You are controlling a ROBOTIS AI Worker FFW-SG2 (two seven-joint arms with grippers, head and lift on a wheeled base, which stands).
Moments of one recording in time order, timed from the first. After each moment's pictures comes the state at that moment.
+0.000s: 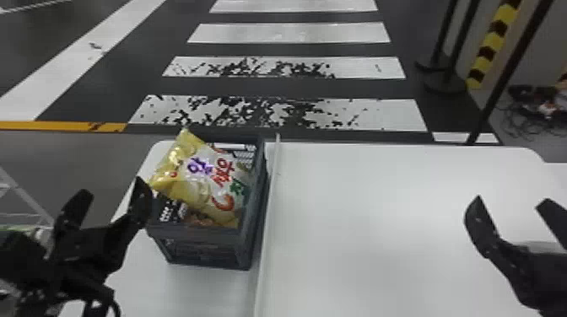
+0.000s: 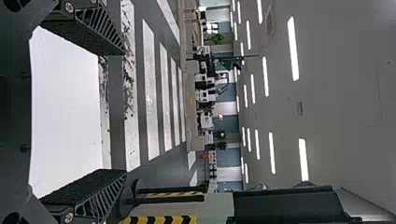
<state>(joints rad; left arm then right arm) 0.57 0.32 0.12 -2.03 0.50 -0.16 0.15 0.60 -0.25 -0.06 -2.09 -0.31 -0.11 -0.02</state>
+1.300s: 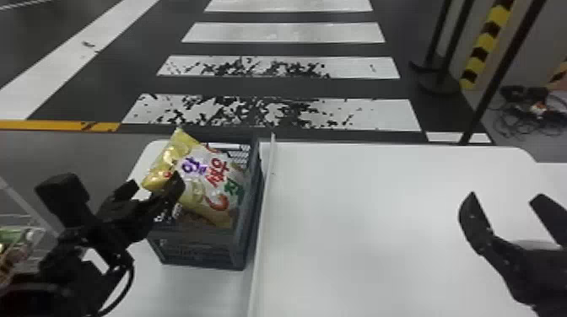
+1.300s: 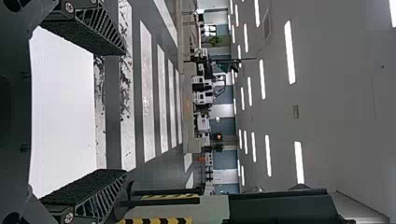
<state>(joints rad) 0.31 0.29 0.15 -1.95 0.59 0.33 -0.01 0.61 -0.26 -0.07 -2.11 -0.31 -0.11 -0.02</state>
